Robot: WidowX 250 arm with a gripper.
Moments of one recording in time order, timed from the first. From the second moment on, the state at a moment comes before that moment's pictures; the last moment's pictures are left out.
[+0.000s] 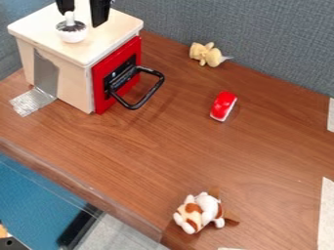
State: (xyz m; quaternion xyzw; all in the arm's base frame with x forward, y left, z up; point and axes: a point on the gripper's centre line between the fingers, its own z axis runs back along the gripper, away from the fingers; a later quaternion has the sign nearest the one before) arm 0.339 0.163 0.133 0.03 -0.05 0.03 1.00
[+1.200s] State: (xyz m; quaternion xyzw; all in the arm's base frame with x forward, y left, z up) arm 0.341 0.149 0.123 0.05 0.01 0.05 1.00
